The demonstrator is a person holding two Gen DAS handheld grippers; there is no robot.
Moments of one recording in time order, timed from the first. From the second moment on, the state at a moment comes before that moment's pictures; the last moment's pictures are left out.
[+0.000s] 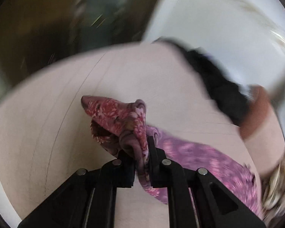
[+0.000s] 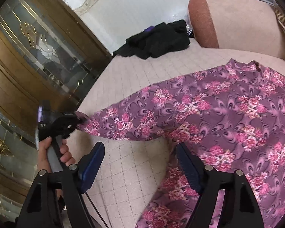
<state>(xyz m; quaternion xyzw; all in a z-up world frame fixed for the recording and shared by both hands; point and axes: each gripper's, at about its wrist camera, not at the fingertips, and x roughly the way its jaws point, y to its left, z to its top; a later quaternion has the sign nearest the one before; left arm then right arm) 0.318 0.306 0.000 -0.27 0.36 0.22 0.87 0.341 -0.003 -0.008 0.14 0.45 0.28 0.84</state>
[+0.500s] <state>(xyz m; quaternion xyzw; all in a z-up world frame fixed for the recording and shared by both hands) 0.228 -0.038 0.037 0.05 0.28 -0.15 0.95 0.325 -0.224 0.014 0.26 0.38 0.26 0.85</state>
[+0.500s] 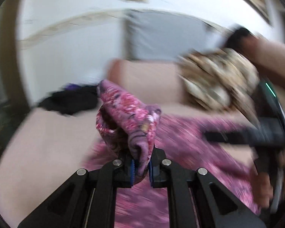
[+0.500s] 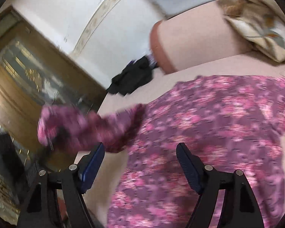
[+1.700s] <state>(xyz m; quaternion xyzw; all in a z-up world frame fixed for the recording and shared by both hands) 0.143 -0.012 -0.046 -0.01 0.43 -0.23 0.87 0.180 -0.277 -0.073 0.31 0.47 0.20 0.80</state>
